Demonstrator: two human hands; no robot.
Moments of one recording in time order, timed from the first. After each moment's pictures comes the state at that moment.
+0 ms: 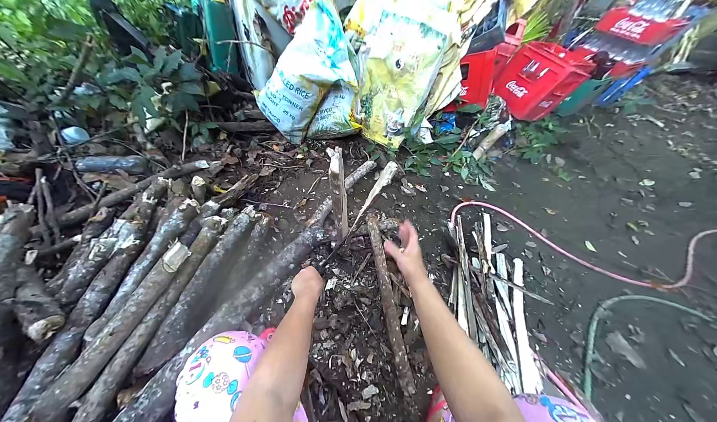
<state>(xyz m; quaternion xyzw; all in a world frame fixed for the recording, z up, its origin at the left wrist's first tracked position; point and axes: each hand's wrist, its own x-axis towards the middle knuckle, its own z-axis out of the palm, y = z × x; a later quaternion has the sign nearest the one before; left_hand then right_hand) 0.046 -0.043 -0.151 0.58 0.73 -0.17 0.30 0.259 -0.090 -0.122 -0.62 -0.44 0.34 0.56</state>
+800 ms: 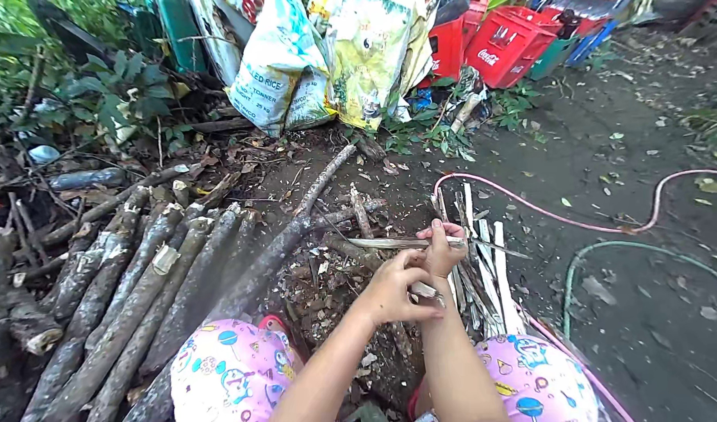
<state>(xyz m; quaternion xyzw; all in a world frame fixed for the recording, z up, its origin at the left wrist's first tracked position) 0.143 -0.172 -0.074 0.86 0.12 0.30 0.40 0.272 -0.161 -0.088 -0.48 -0.20 0.09 0.85</state>
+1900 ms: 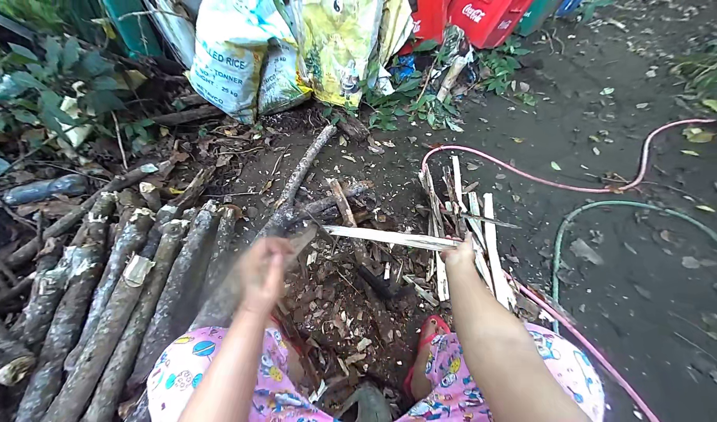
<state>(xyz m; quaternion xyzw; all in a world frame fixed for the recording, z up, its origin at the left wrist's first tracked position) 0.025 -0.104 -0.070 0.75 0.24 0.54 0.29 0.417 -0.185 -0.227 -0.47 0.29 0.23 0.80</state>
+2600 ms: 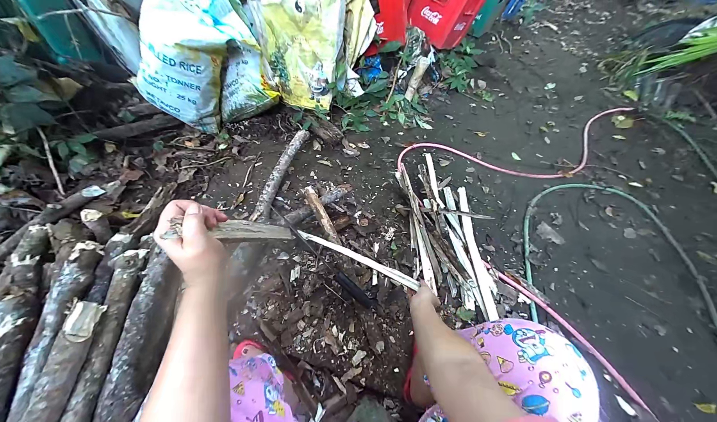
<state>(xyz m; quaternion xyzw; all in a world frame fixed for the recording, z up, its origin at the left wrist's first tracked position) 0.042 -0.009 -0.037 0.62 0.29 0.65 0.34 0.337 -0.232 -0.326 -0.63 0.41 0.19 0.63</state>
